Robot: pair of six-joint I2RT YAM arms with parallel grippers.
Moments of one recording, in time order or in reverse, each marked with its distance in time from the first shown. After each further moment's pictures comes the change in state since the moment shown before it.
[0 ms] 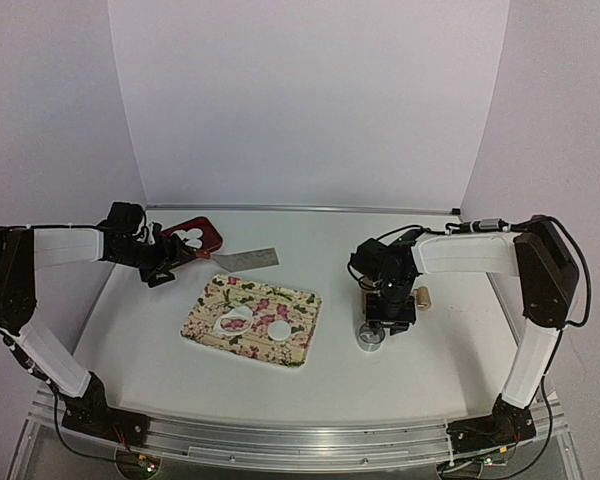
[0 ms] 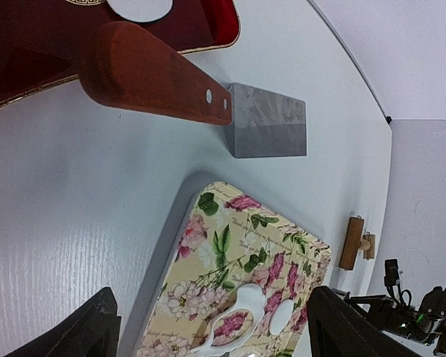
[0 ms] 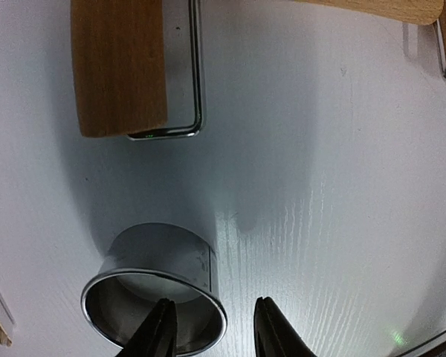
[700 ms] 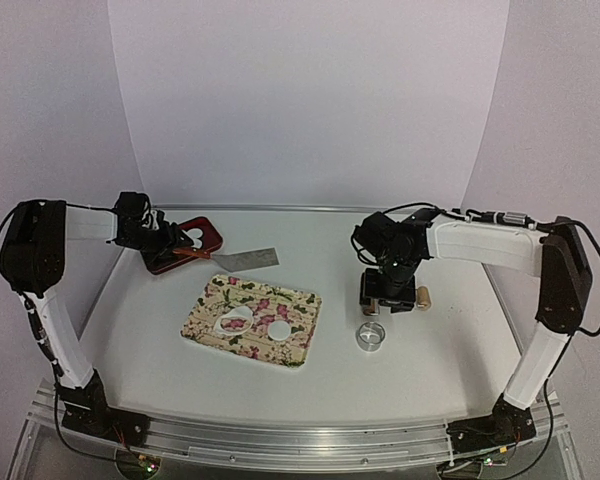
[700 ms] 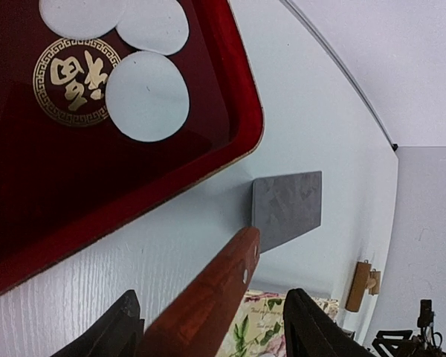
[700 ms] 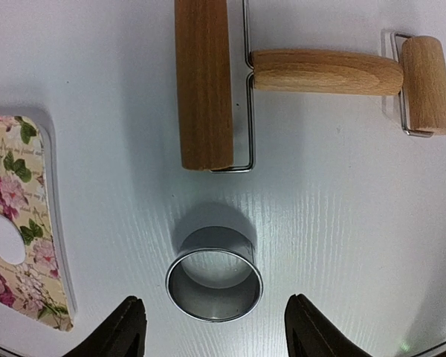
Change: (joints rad) left arm 0.082 0.300 0.253 0.052 0.028 0.065; right arm -0.004 -0.081 0.095 -0.018 0.023 0.004
